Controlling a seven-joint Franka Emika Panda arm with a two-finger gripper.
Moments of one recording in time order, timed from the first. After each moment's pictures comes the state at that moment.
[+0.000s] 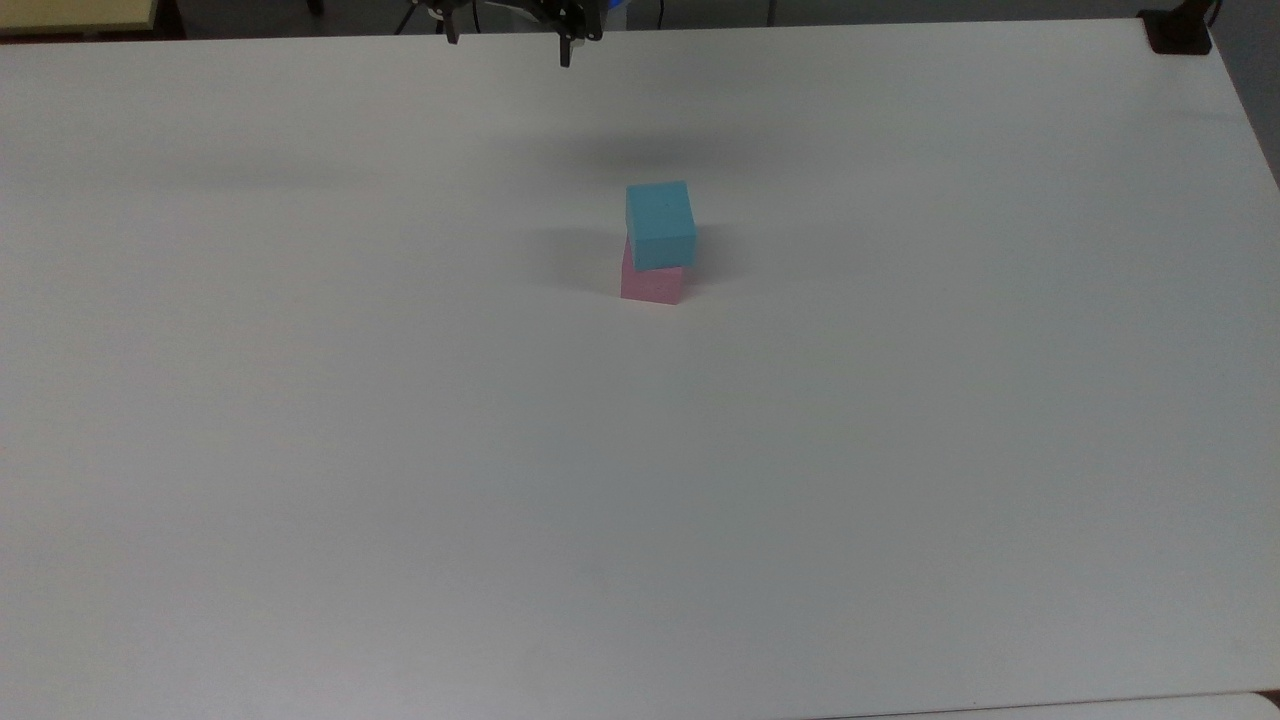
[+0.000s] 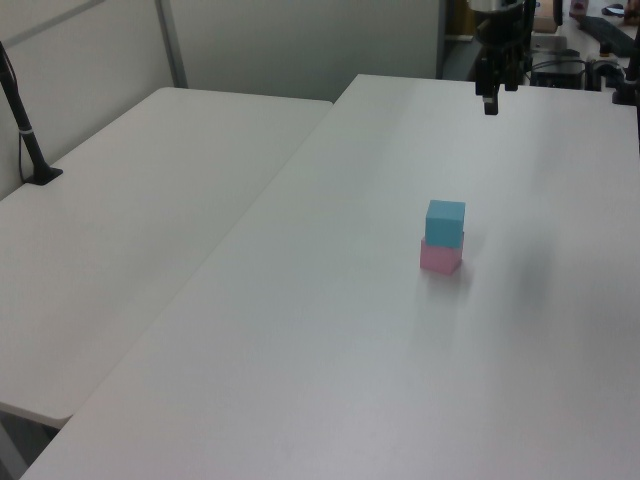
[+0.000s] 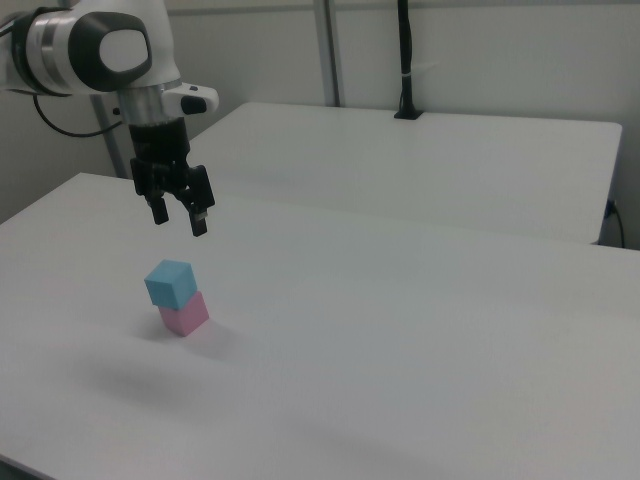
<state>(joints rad) 0.16 -0.04 -0.11 -1.76 -0.07 1.59 0.20</state>
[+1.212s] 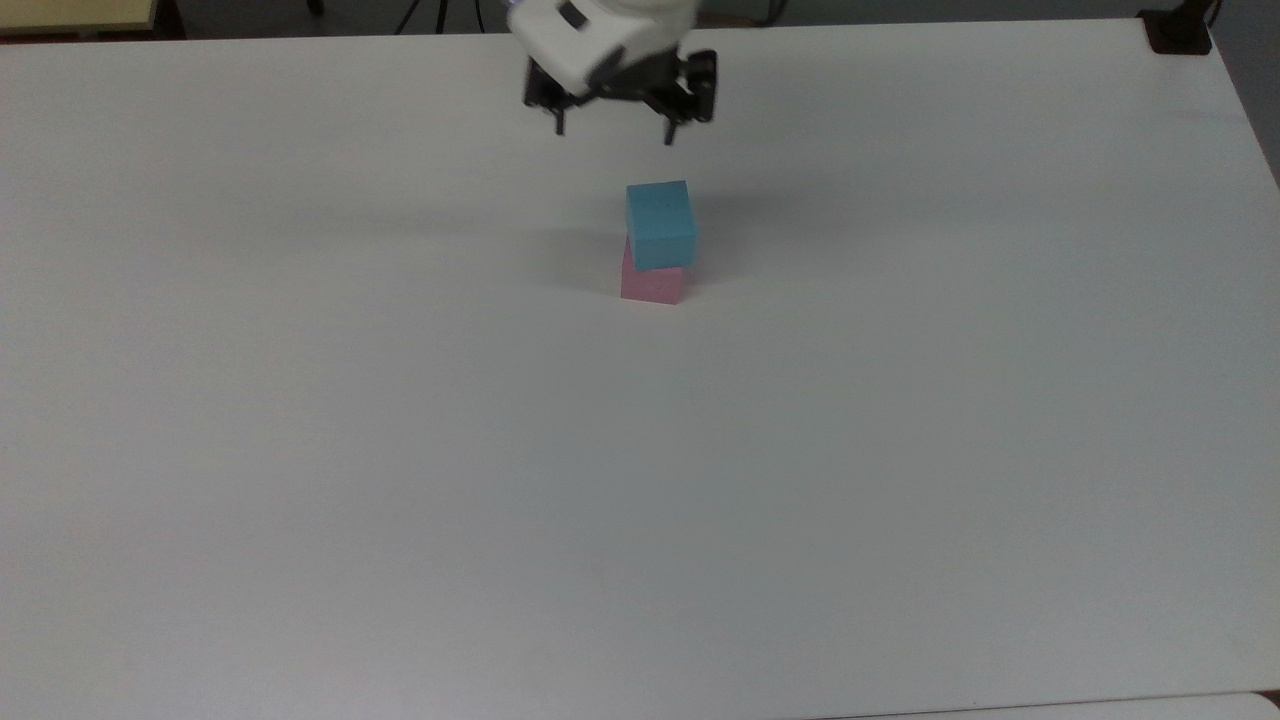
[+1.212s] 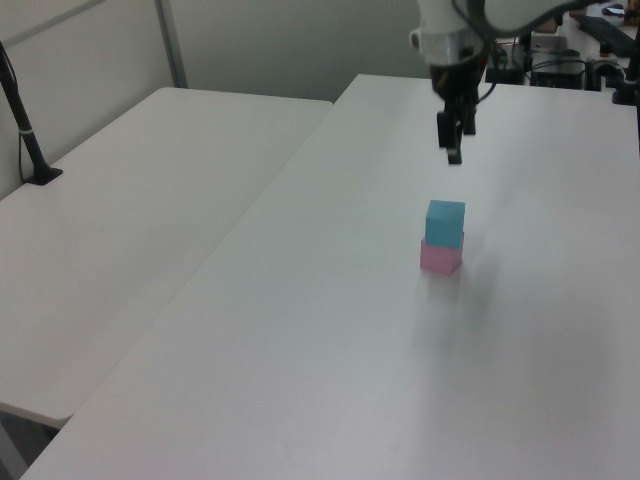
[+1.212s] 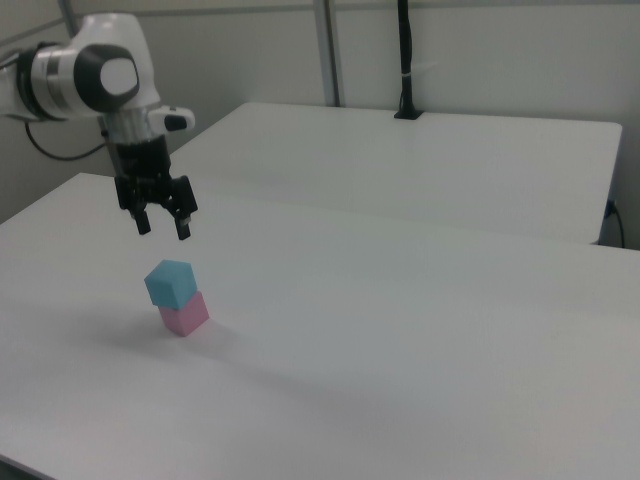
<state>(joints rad) 0.31 0.15 -0.11 -1.67 -0.07 1.65 0.20</state>
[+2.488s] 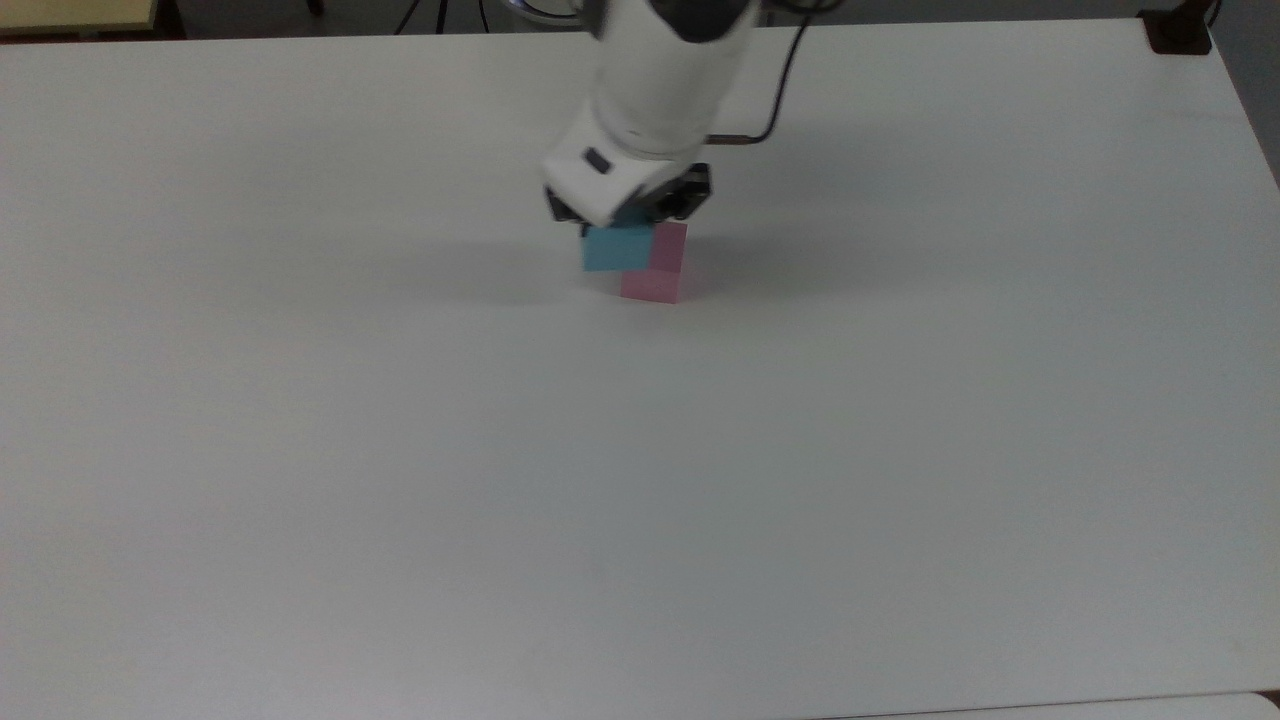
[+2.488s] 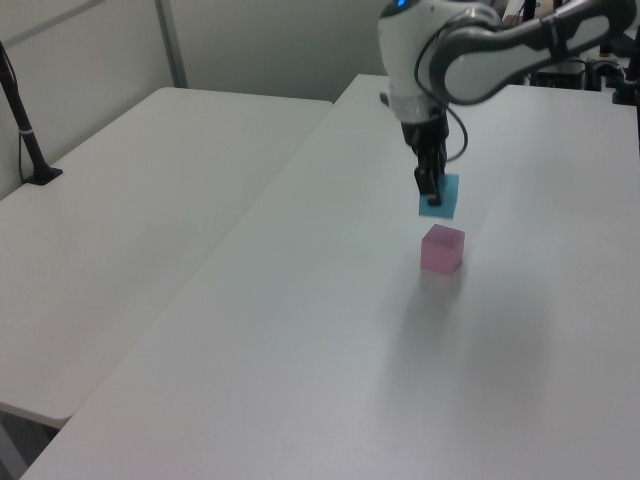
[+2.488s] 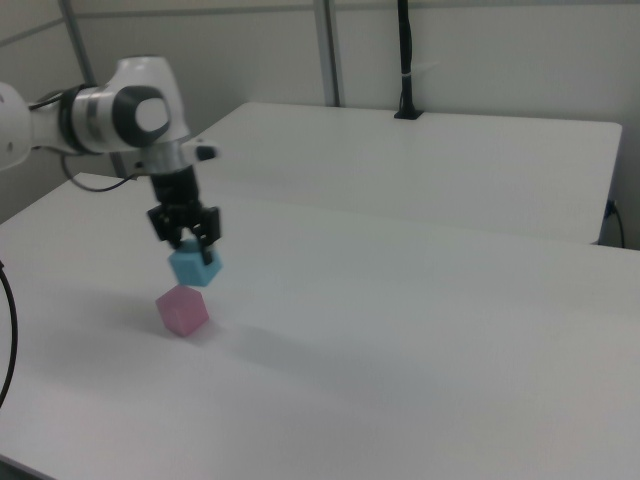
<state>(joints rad) 0.33 0.31 -0.17 -1.62 -0.07 1.76 0.08</state>
